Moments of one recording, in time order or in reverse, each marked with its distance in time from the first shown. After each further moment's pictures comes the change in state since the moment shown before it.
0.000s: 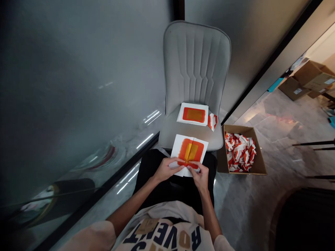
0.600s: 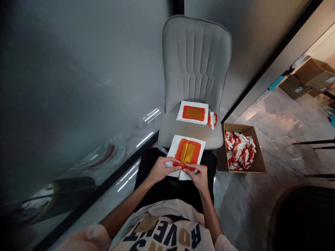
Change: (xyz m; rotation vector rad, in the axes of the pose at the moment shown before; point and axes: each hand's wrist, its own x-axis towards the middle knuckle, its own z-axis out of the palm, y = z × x) left_hand -0.007 0.020 -0.011 -0.114 0.023 -0.260; right_hand -0.002 -0.026 -0.002 0.077 -0.119 0.024
